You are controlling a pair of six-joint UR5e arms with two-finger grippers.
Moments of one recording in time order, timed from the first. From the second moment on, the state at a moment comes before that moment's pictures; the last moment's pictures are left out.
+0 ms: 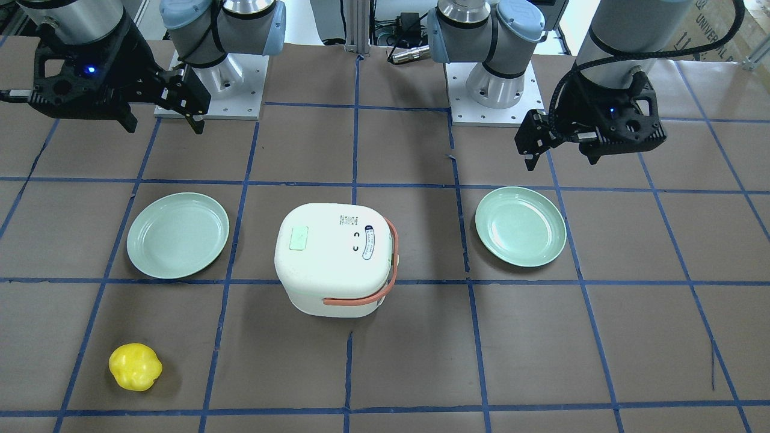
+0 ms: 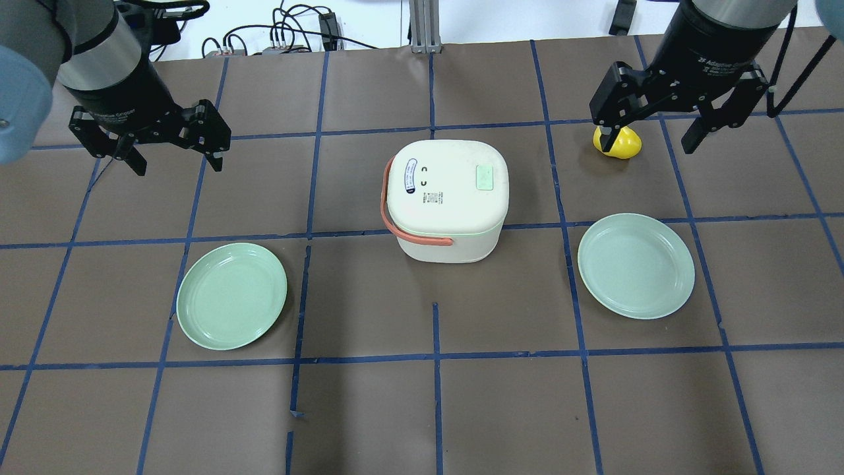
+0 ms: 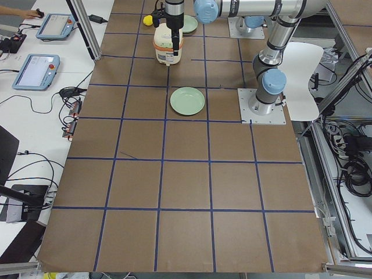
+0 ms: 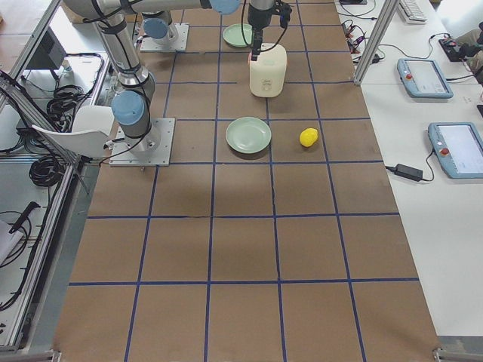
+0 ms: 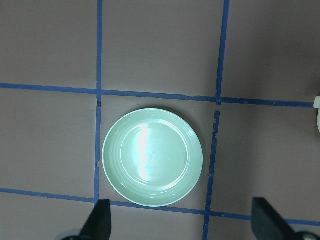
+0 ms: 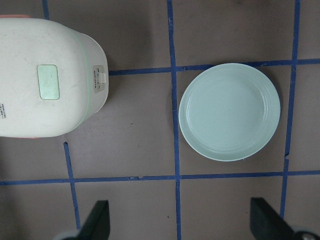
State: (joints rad) left arm -1.50 -1.56 -1.59 -1.55 1.67 0.00; right arm 1.53 -1.57 1.48 -1.39 -1.52 0.00
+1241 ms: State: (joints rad) left arm -1.50 -1.56 -1.59 -1.55 1.67 0.00; right arm 1.70 -1.45 1.49 -1.67 -1.51 0.19
